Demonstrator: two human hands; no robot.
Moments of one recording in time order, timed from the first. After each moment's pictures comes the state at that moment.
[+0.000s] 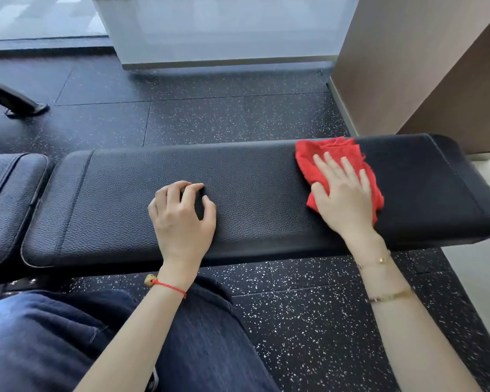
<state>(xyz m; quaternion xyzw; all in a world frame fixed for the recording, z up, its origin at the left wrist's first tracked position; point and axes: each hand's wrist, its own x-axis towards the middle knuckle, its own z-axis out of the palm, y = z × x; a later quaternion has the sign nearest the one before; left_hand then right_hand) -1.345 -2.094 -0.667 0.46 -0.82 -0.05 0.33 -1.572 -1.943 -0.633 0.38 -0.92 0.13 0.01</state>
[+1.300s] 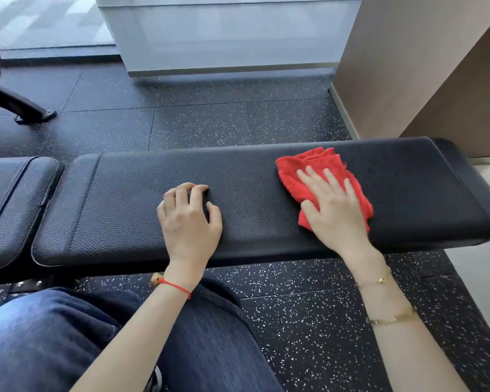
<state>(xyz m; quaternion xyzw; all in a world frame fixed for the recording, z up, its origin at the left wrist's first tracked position) -1.343 -2.091 -0.664 0.46 -0.84 -0.04 0.28 -1.542 -1.937 -0.629 0.45 -0.88 0.14 -0.04</state>
